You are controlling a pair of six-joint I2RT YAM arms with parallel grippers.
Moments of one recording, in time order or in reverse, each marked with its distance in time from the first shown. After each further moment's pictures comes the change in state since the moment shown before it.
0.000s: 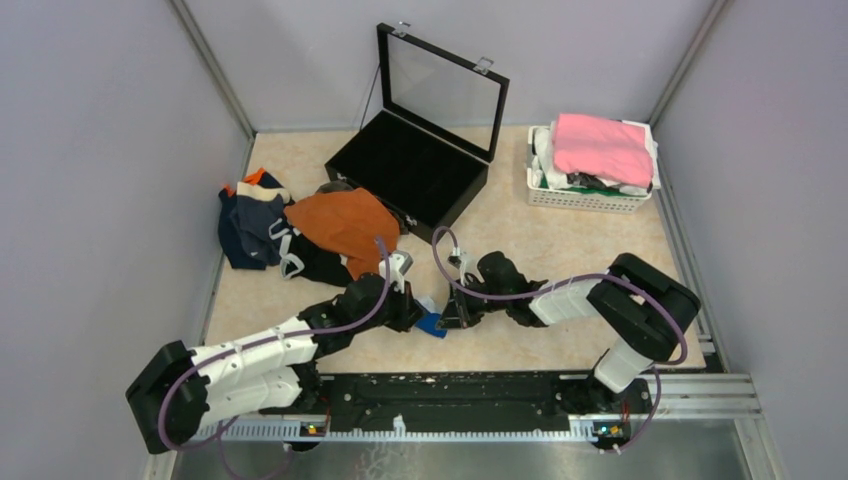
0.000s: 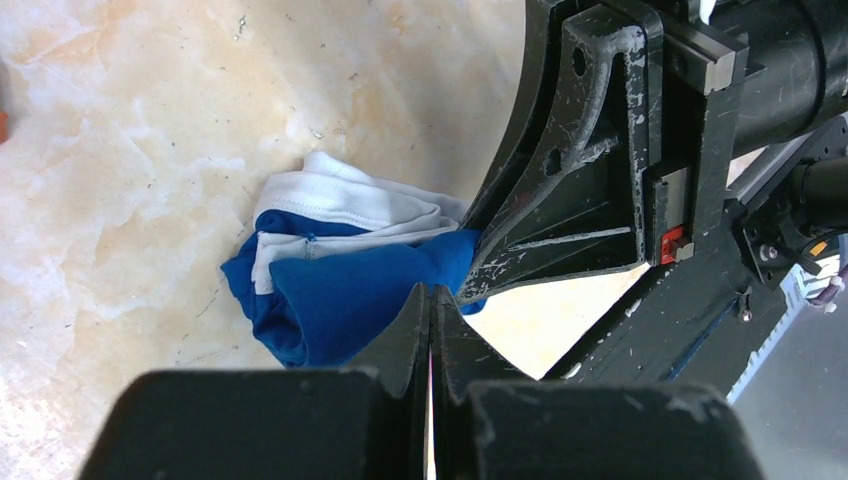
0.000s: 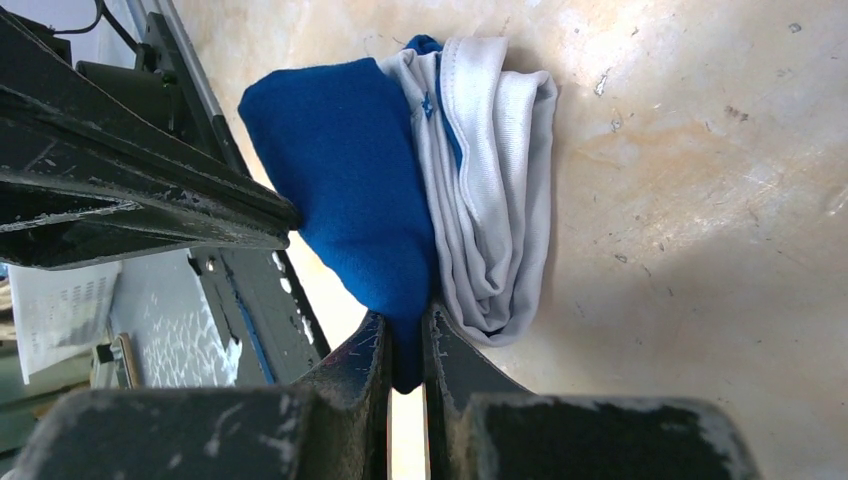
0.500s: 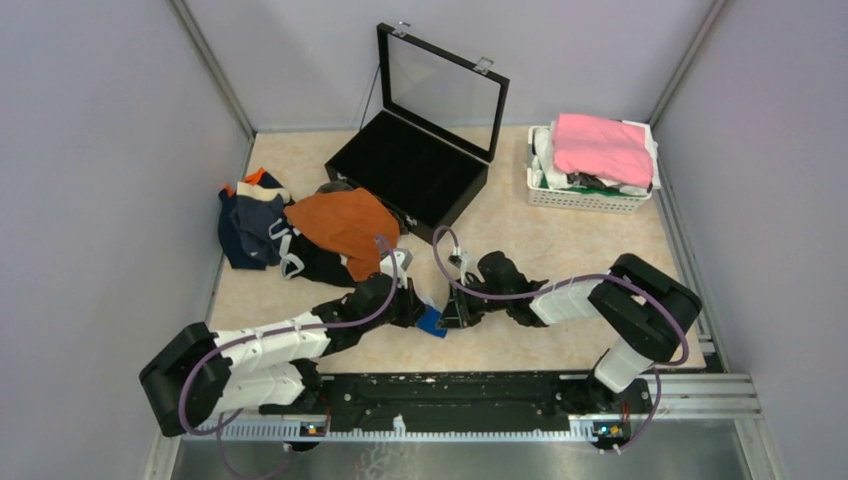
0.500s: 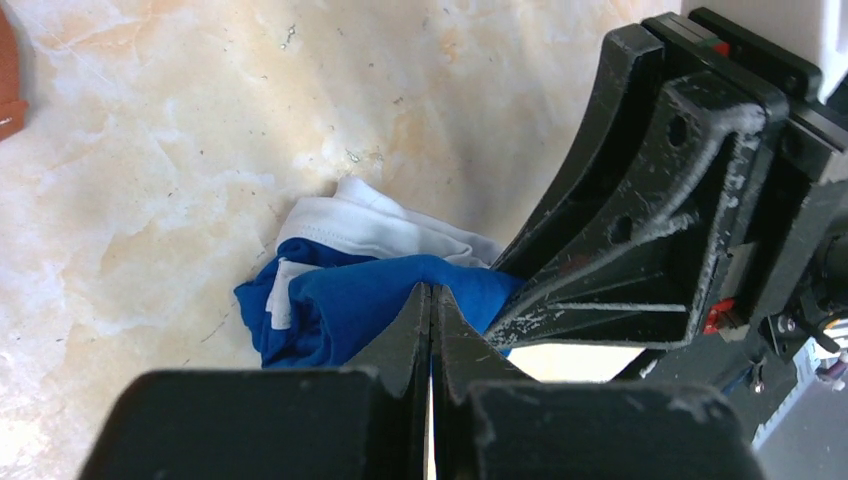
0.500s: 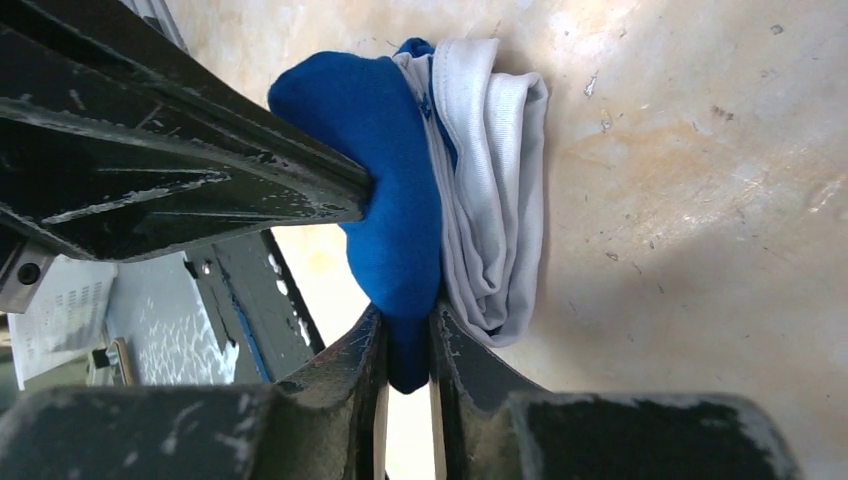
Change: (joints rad) left arm 0.000 0.118 -0.008 0.098 -0.089 -0.089; right arm -0.002 -0.002 0.000 -0.003 0.005 0.000
